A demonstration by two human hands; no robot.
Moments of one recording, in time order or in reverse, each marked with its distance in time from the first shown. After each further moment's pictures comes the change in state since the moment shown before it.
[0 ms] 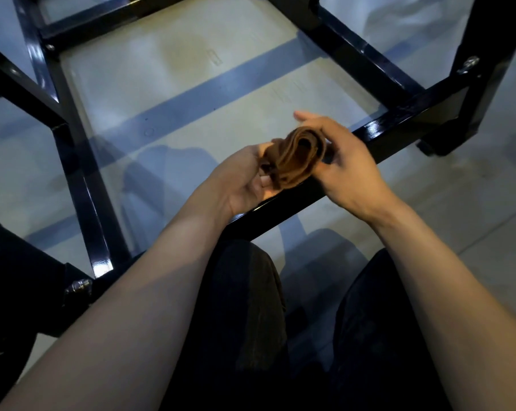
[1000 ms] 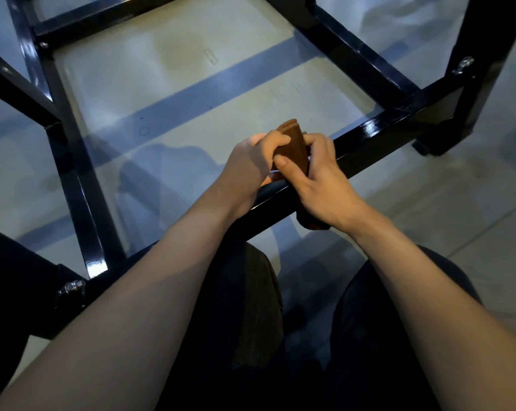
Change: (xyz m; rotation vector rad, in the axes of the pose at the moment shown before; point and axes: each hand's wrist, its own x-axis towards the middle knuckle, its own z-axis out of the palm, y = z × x) left_hand 0.001 -0.005 0.015 0.213 0.122 0.309; right_hand -0.007 0.007 0.027 0.052 -0.029 0.209
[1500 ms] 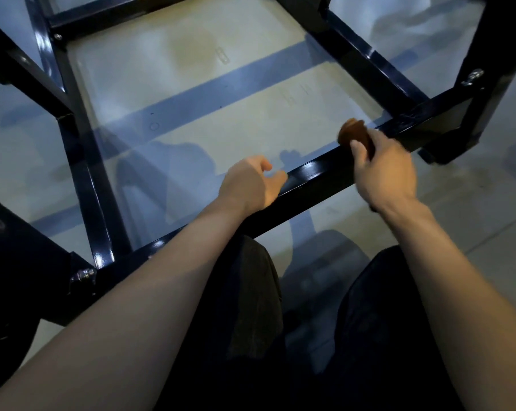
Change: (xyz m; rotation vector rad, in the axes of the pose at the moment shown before) left_hand 0.007 -0.027 -0.029 0.991 0.161 -0.009; right_hand 0.013 0.029 -0.050 -0.605 0.357 0.221
